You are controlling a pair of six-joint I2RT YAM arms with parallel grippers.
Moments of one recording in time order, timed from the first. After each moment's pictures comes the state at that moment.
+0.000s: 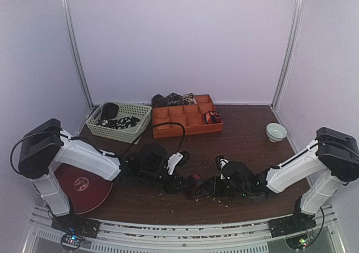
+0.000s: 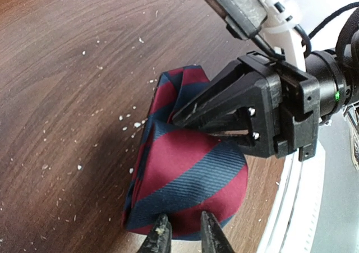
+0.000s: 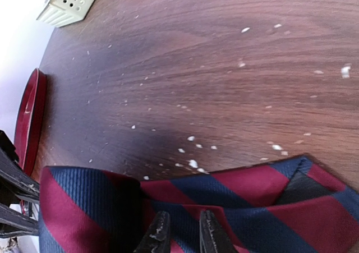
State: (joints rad) left arm -1.08 1.74 0.82 0.28 0.29 -0.40; right arm 1.06 1.59 0.47 0.41 0.17 0.97
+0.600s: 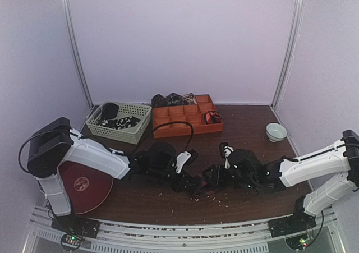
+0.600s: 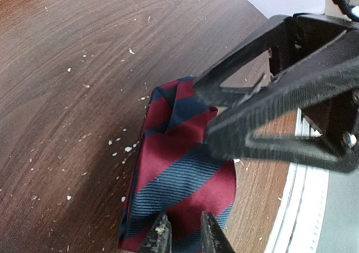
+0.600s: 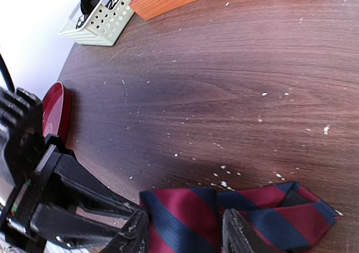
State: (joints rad) left arm -1.09 1.82 0.92 0.26 0.28 -0.39; right arm 1.06 1.36 0.54 0.19 0.22 0.89
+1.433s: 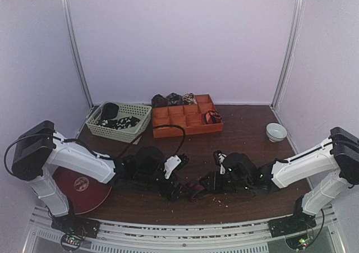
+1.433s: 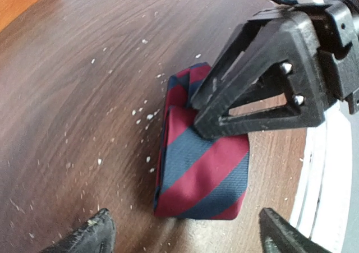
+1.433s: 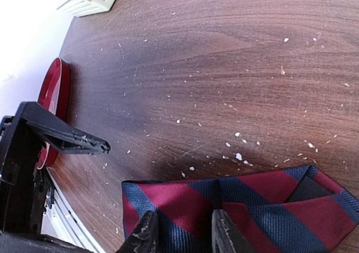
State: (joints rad) left arm -1.10 1.67 0.76 0.25 0.19 -0.24; right arm 1.05 1.48 0.54 0.26 0.05 0.95
